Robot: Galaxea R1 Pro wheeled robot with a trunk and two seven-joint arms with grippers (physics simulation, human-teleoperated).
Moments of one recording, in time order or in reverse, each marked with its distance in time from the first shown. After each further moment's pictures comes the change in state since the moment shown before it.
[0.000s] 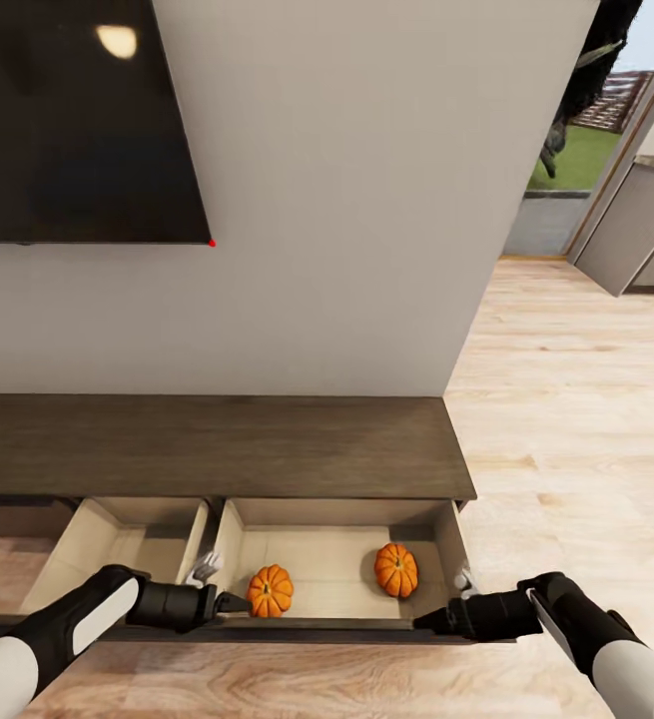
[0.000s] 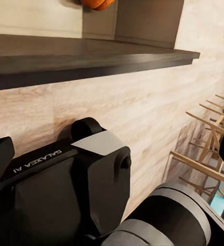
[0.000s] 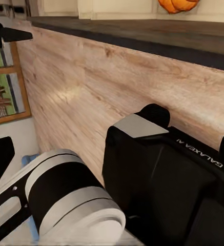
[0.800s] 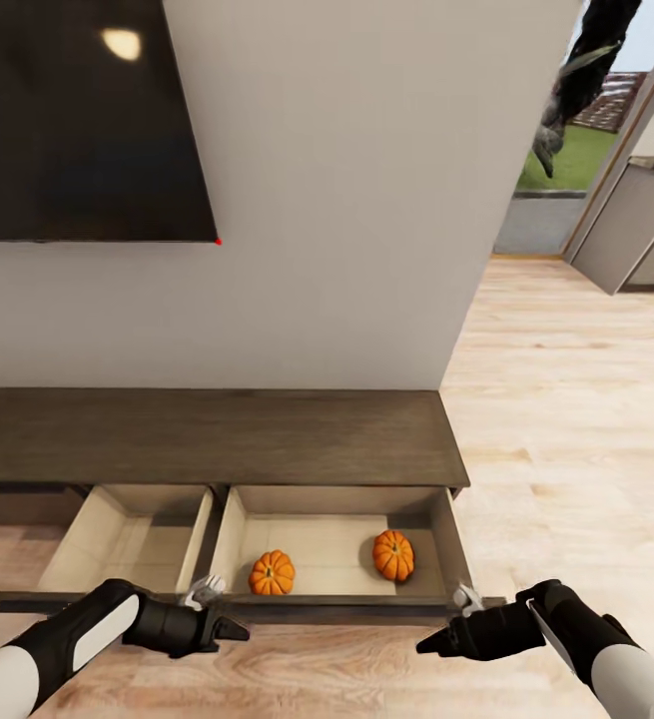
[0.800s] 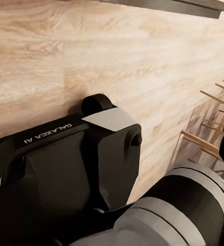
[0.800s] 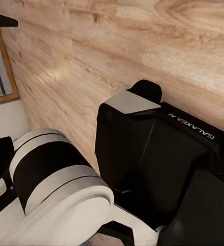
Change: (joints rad) left arm 0.009 -0.007 -0.084 0.041 0.000 0.000 0.007; right arm 0.001 0.004 0.032 0.043 0.060 -0.007 -0.011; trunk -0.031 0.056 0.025
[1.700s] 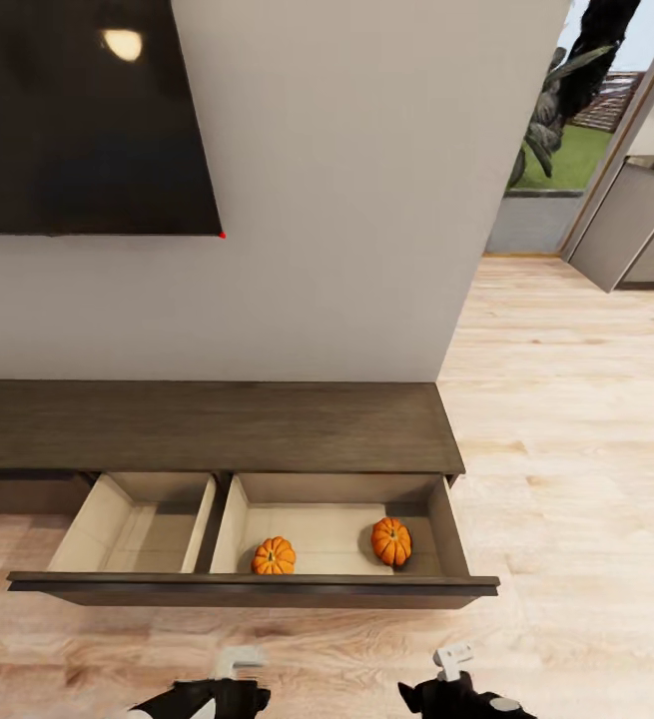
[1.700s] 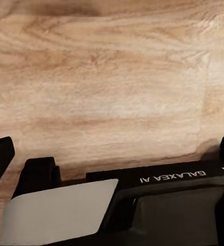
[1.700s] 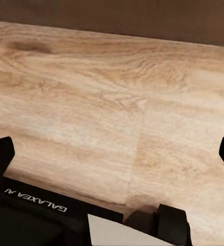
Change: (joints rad) left arm 0.058 -0.460 -0.127 0.587 0.010 -0.663 0.593; right arm 0.085 0.227 -0.006 0.390 -0.141 -0.846 -0.980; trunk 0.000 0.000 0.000
